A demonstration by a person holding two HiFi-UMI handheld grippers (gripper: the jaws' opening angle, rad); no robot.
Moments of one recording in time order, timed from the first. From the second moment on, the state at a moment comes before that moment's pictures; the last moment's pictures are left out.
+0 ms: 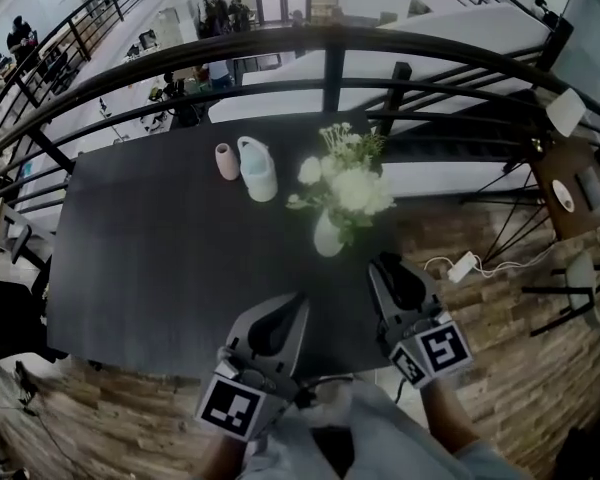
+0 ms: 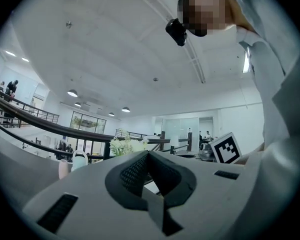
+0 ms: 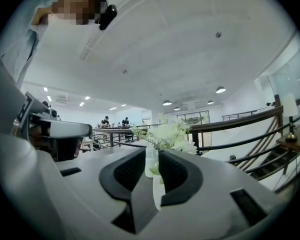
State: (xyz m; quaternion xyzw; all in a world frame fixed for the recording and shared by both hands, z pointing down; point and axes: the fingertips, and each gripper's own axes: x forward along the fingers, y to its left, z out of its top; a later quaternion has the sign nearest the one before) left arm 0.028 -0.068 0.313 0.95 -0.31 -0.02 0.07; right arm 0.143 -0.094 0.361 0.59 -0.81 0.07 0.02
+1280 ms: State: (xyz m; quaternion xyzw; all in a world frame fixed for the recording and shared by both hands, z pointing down) left arm 0.052 -0.089 0.320 0.90 -0.42 0.00 0.07; right arm 0.186 -0.204 0.424 0.50 -0.85 0.17 0.00
